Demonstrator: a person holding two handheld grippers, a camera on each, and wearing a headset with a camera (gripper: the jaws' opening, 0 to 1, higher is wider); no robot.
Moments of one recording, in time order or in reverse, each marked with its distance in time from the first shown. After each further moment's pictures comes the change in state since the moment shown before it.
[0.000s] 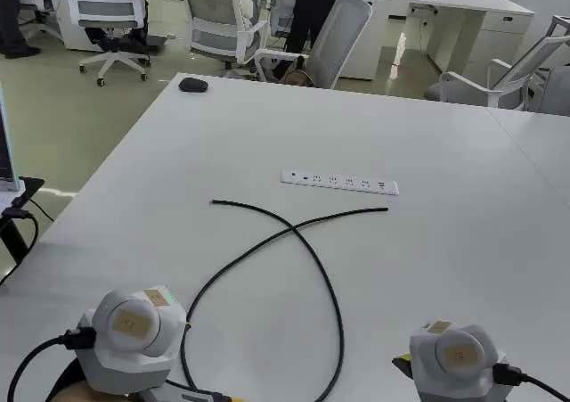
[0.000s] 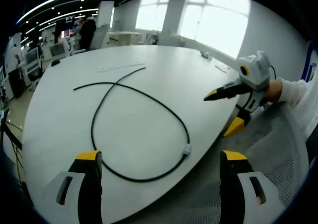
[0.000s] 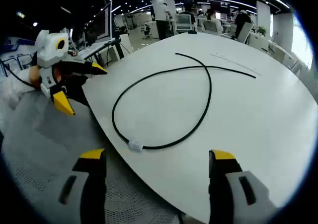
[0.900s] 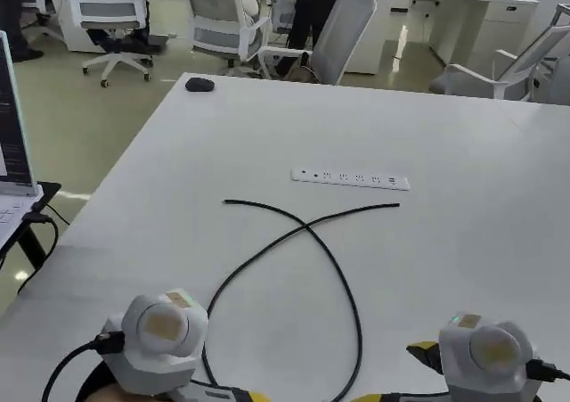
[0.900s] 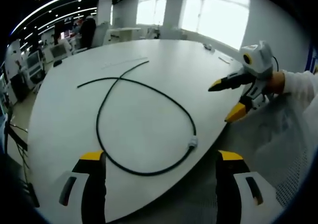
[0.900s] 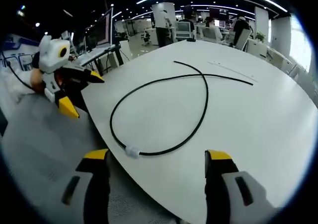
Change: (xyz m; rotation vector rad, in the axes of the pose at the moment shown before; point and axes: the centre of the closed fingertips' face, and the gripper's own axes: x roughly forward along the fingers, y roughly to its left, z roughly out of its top) left arm -0.003 0.012 -0.003 -0.033 0.002 0.038; right arm -0.001 0.011 0.012 -0.009 -0.061 0.061
